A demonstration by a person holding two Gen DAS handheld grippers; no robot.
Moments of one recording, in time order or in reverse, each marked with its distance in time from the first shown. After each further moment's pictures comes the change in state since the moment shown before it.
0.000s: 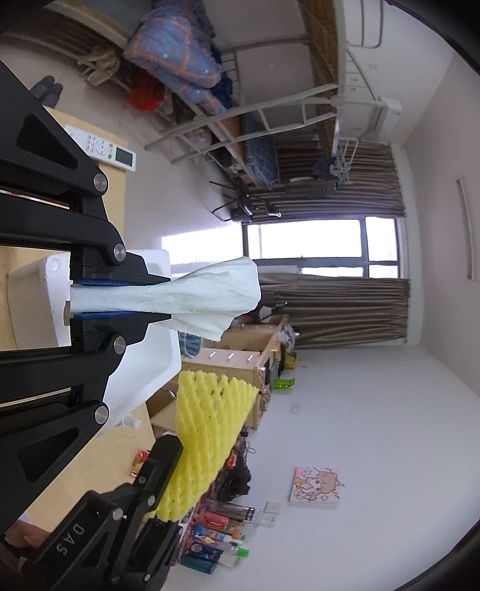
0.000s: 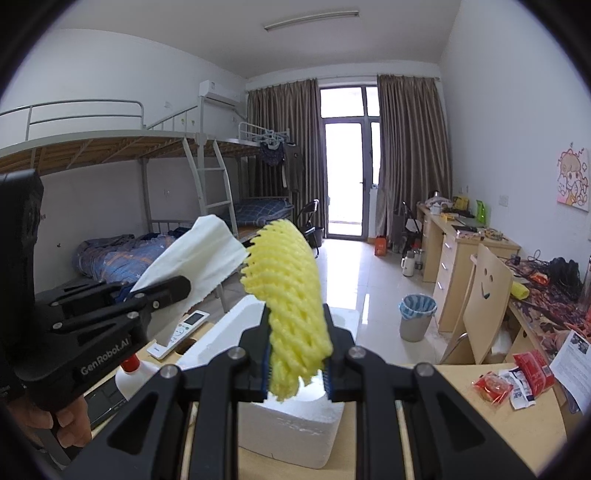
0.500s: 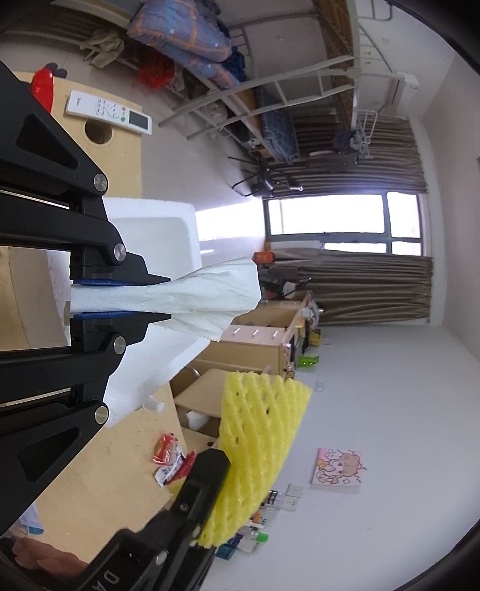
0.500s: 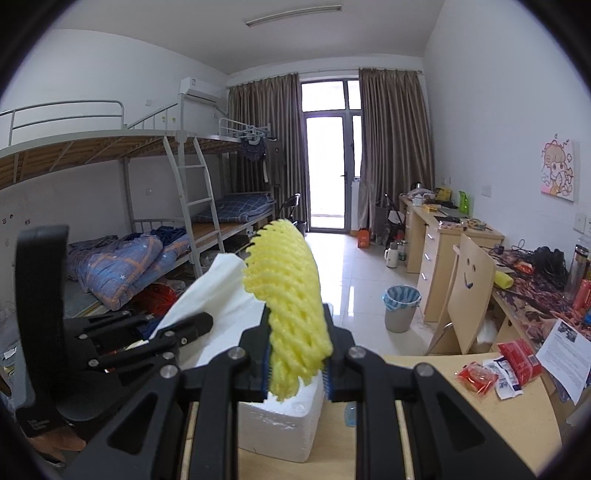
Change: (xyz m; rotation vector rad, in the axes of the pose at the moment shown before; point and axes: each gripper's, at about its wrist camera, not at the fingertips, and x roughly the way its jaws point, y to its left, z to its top) left arm 0.038 -0.014 -0.008 0.018 0.101 -0.100; right arm -0.002 -0.003 0.011 0.031 0.026 -0.072
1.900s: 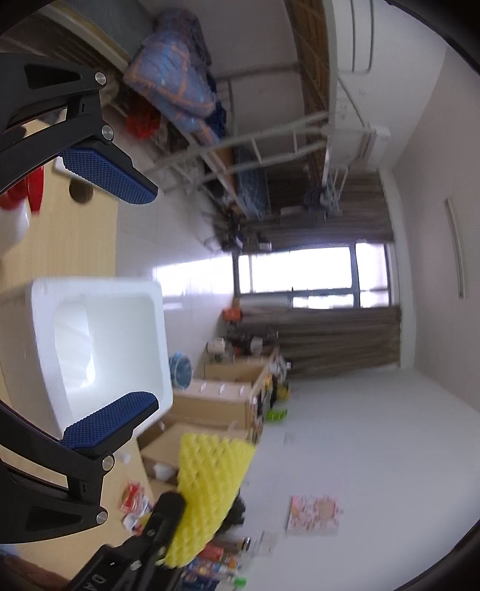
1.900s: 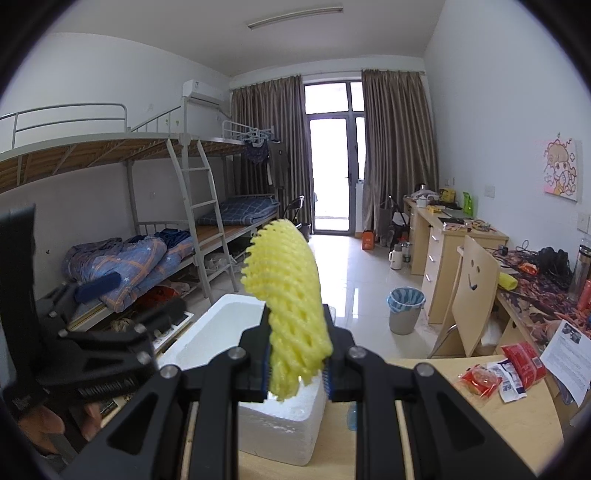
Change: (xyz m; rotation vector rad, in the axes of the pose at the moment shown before) left arm -0.030 0.009 0.008 -0.026 -0.141 0.244; right arm 0.006 -0.002 0.000 0.006 -0.007 0.022
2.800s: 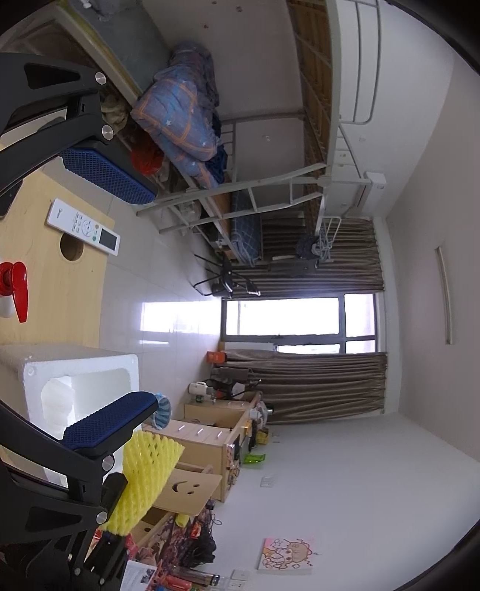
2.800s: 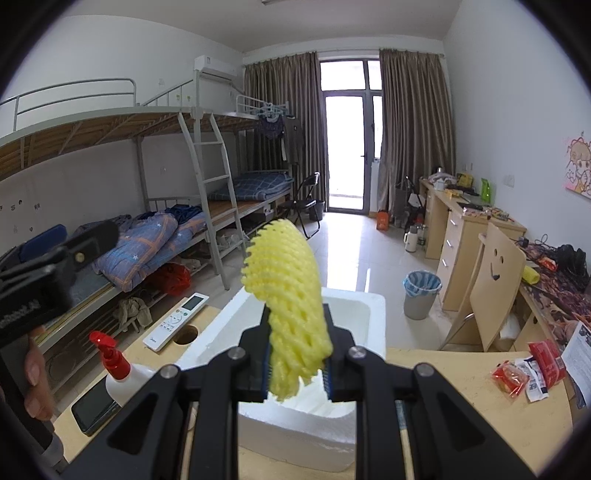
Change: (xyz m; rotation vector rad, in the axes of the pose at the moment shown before) left arm -0.020 0.052 0.013 -0.078 -0.050 0.169; right arm 0.049 0.023 -0.001 -0.028 0.099 0.040
